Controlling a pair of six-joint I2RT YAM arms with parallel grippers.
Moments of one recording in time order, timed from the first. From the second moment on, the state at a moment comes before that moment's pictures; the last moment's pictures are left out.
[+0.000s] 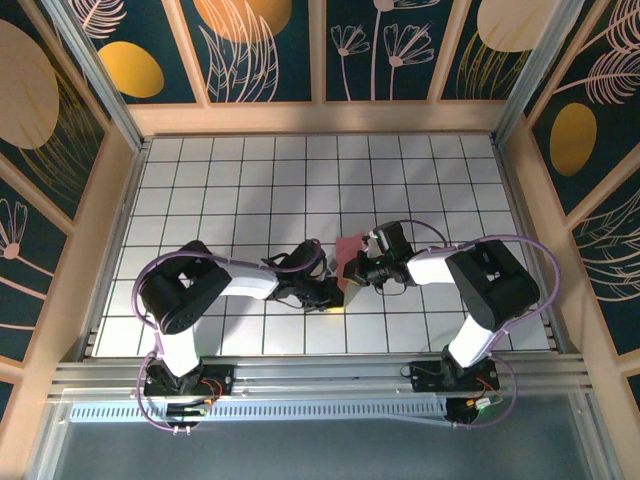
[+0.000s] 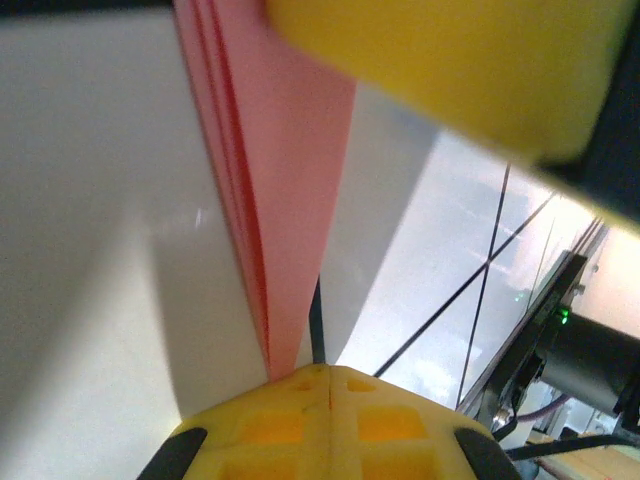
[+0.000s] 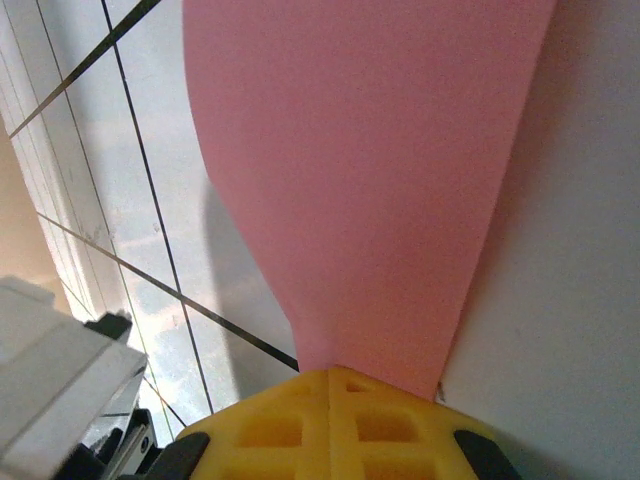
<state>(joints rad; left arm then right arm) -0.88 1.83 0.78 0.10 0.59 -1.00 0.52 1.68 0.60 0.14 -0.60 0.86</state>
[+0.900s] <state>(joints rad) -0.81 1.86 0.89 0.06 0.64 -0.97 0.52 1.69 0.62 0.12 -0.60 0.85</state>
